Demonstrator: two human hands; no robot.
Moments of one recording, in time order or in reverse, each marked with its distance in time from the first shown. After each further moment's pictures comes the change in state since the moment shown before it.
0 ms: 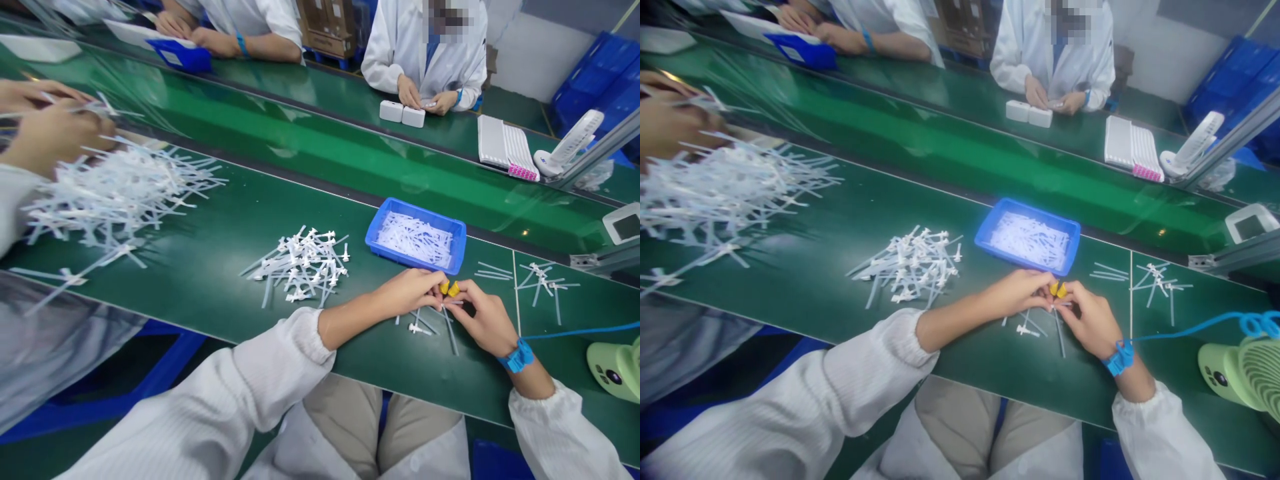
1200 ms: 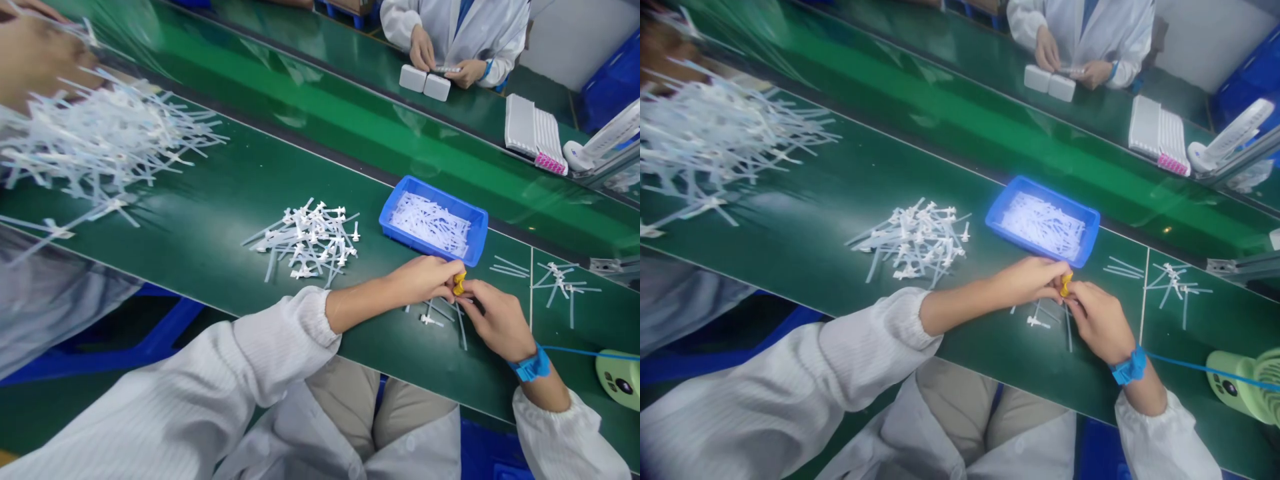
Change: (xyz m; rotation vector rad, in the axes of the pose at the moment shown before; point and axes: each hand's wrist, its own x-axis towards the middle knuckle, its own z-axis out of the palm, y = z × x) left_hand 0.002 0.000 0.001 0.043 0.014 0.016; right_hand 0.003 -0.014 -0.005 -0.277 -0.040 -0.183
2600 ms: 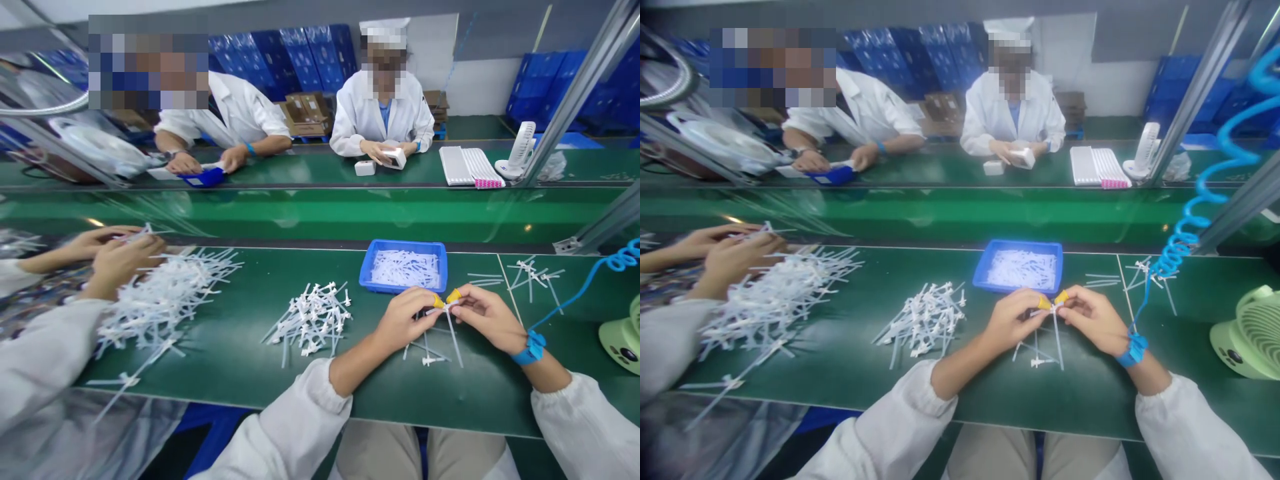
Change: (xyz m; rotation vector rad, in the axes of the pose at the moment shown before) left_hand -0.014 0.014 0.001 0.157 0.405 0.363; right_hand 0.000 0.006 0.007 0.967 0.249 0.277
